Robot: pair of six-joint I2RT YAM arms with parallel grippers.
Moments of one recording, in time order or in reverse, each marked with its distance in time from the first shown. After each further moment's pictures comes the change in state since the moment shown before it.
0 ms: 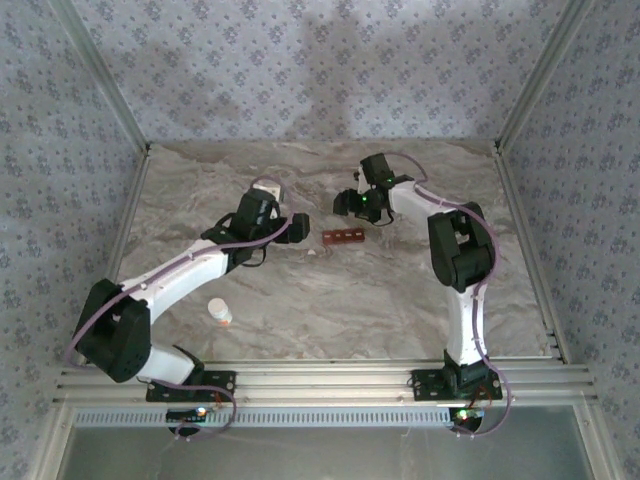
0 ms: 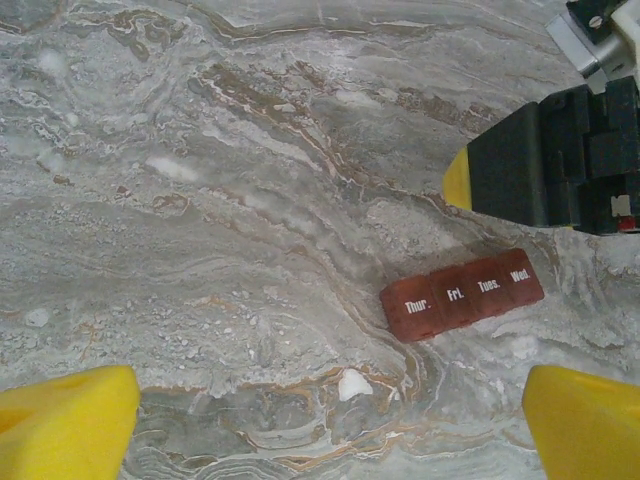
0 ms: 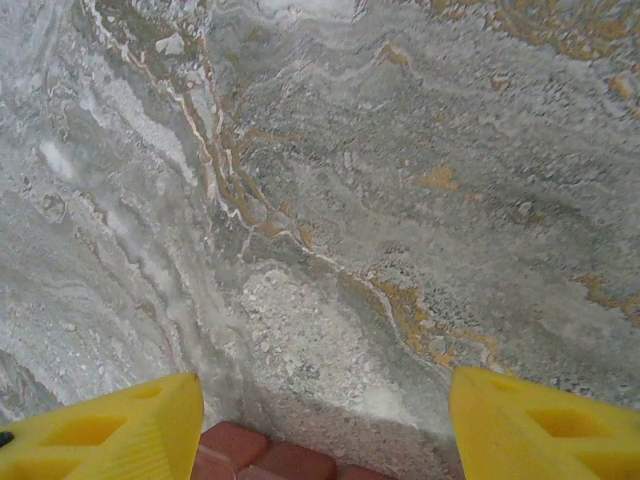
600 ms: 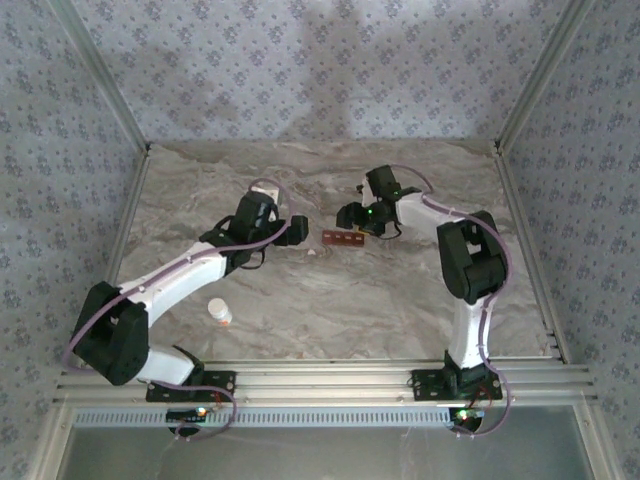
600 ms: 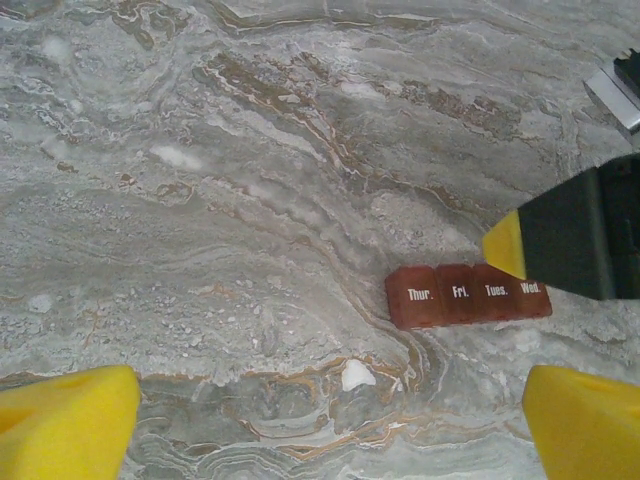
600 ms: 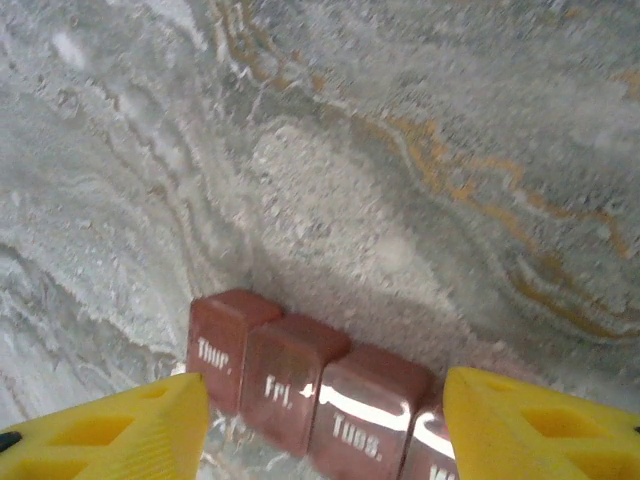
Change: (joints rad) left arm 0.000 -0.019 -0.026 0.003 -0.004 -0.011; right arm 0.013 -0.143 -0.204 0.035 -0.070 0.006
